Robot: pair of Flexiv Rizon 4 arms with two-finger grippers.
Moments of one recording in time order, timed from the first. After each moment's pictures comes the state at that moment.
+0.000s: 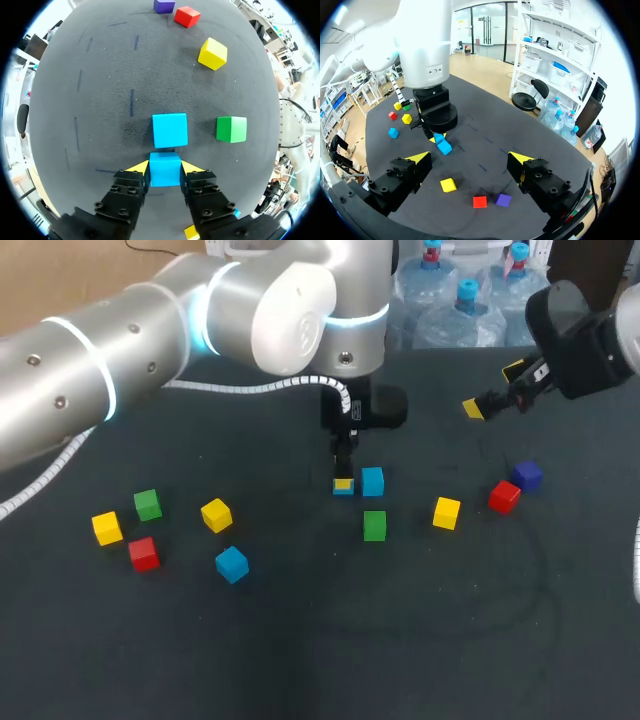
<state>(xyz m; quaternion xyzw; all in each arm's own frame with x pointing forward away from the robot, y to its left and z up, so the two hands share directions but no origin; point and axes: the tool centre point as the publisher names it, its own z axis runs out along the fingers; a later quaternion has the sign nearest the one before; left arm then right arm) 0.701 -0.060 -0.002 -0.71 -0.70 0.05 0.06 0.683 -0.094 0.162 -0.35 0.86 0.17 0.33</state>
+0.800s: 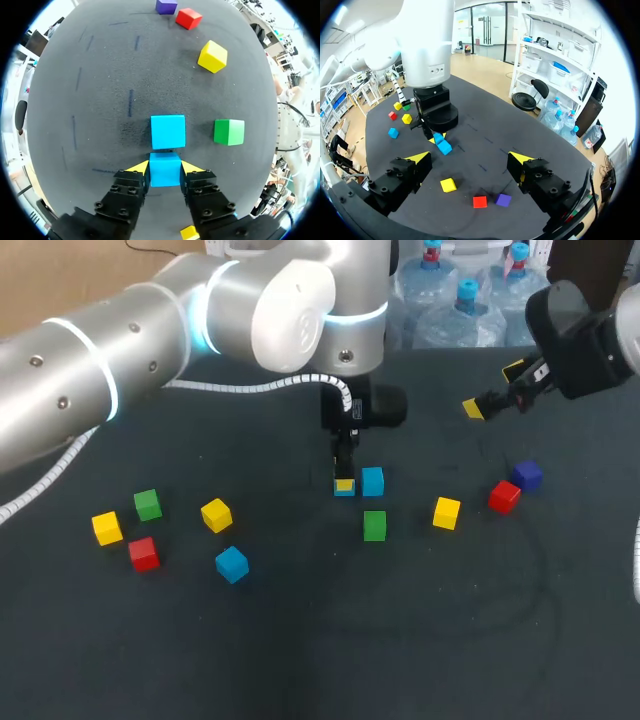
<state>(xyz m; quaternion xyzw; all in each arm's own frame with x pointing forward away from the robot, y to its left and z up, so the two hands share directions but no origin) 0.698 -0.062 -0.002 -0.70 -0.71 0.06 0.06 0.683 -0.094 0.162 -0.35 0.86 0.17 0.33</state>
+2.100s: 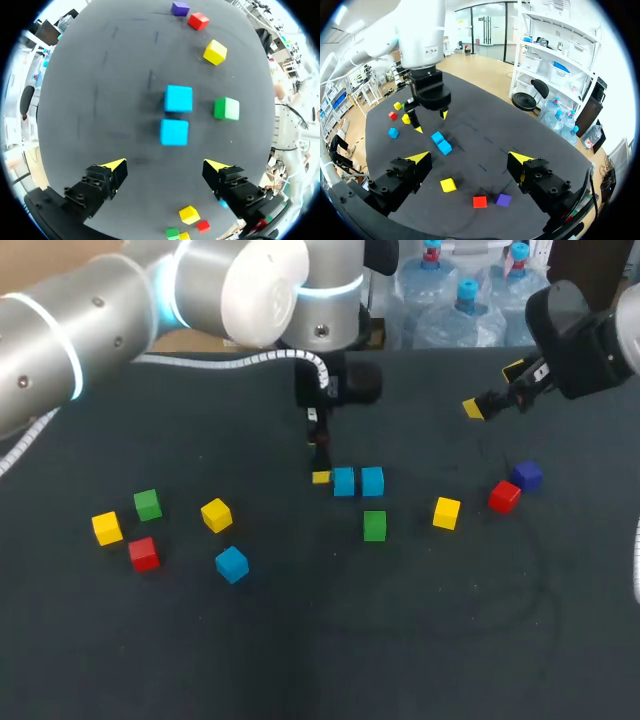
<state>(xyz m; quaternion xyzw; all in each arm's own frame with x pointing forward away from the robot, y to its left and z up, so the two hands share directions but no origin) 0.707 -0.021 0.031 -0.68 -0.73 0.04 0.07 0.683 -0.094 0.162 -0.35 0.86 0.17 0.33</state>
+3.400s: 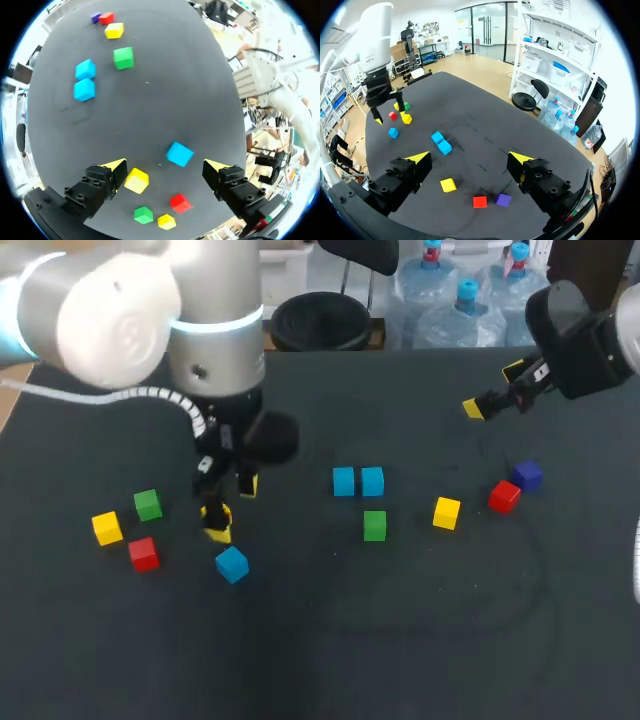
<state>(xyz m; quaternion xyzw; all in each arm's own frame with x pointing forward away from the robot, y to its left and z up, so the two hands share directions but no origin) 0.586 0.083 0.060 -0.79 -0.60 0.06 0.07 0.683 -0.094 0.162 -0.35 0.86 0.17 0.33</state>
